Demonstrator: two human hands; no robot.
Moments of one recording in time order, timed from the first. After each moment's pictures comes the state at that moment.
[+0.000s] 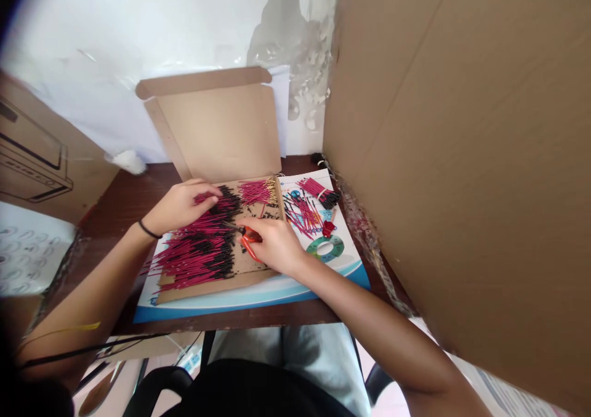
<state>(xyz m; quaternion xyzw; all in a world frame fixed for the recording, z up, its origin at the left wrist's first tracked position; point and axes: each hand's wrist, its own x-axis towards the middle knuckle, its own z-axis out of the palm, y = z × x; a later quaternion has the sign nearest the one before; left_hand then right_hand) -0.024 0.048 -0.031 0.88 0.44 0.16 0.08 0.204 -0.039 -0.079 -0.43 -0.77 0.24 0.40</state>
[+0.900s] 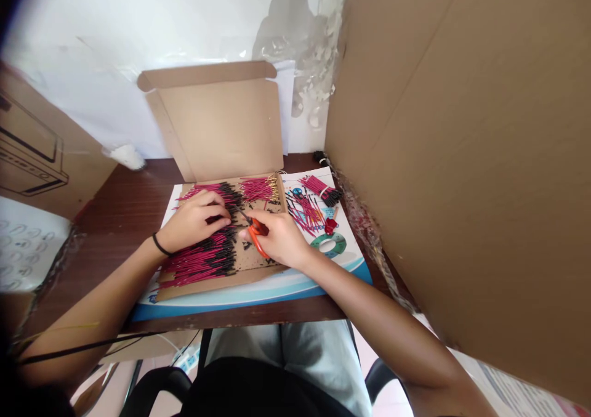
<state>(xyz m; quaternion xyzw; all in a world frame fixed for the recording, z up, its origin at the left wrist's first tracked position) -0.021 0.021 -0.062 0.92 0.36 0.16 0.06 0.207 -0.036 -0.076 -0.44 -0.75 0.31 0.38</state>
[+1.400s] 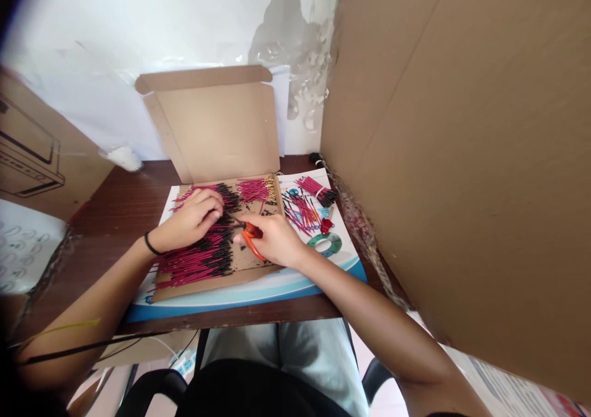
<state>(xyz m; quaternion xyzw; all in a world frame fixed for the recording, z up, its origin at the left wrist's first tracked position) -0.020 0.019 -0.056 0.91 0.37 0.16 0.11 0.208 -0.035 -0.074 -0.42 -0.78 0.30 0.35</state>
